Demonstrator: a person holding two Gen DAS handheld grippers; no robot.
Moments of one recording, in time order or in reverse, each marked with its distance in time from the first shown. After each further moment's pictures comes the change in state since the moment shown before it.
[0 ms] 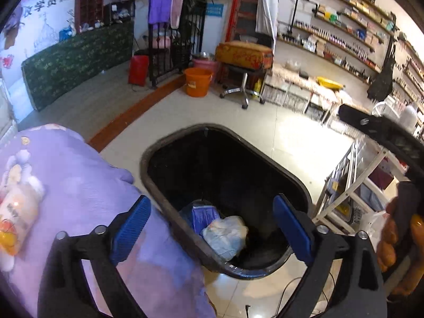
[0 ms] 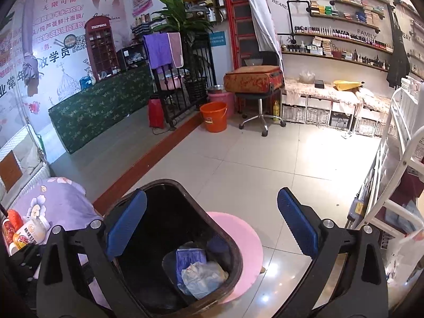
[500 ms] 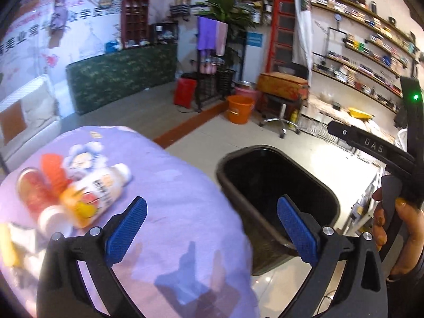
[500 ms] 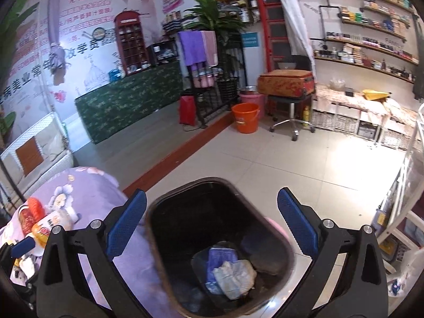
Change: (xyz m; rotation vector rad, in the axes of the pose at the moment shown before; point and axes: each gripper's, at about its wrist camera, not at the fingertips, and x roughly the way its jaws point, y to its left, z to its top) left arm -0.081 0.052 -0.027 -0.101 -0.141 0.200; right arm -0.003 0.074 -0.007 -0.089 0.019 0.158
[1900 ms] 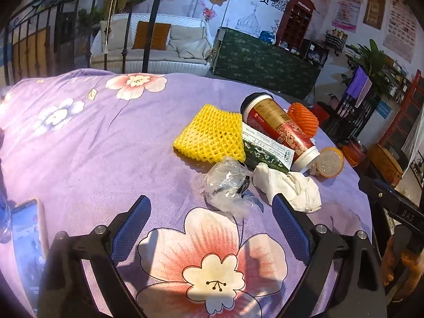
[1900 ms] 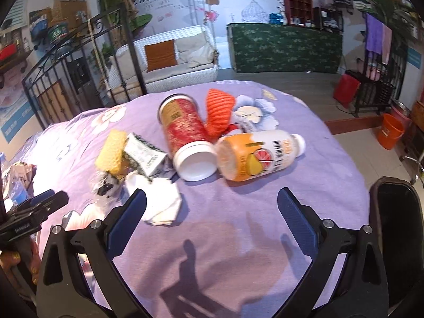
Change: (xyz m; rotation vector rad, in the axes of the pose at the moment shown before) left arm -0.160 0.245 -0.162 -0.630 -0.015 0.434; right arm -0.026 0.308 -0.126 -0.546 0.283 0.642
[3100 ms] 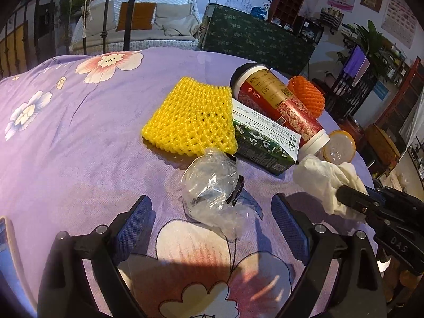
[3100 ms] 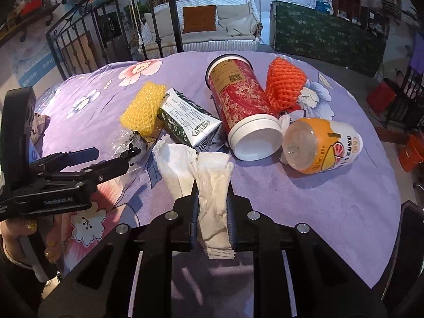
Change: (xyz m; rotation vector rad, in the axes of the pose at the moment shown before) left arm 0.056 -0.020 0.016 0.063 0.139 -0.034; right arm 0.028 0.036 -0.001 -0.139 0.153 0.077
